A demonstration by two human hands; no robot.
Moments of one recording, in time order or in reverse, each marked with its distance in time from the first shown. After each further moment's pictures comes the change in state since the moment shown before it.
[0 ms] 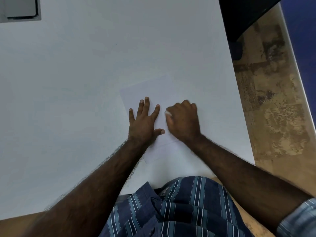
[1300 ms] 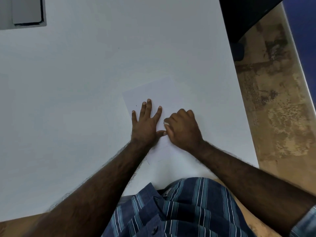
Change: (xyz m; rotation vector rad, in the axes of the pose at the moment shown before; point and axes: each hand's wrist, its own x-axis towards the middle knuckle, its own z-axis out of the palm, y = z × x) left_hand -0.002 -0.001 -0.002 0.003 0.003 0.009; right_hand -0.019 0.003 0.006 -0.061 -0.021 -0.239
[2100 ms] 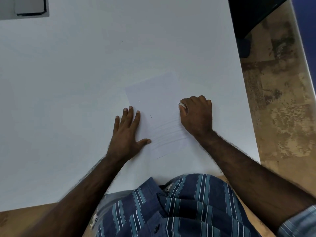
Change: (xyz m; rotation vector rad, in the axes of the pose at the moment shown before) left_hand -0.058 -0.066 0.014 -0.060 0.120 -0.011; right_hand 0.016 0.034 0.011 0.011 0.174 0.321
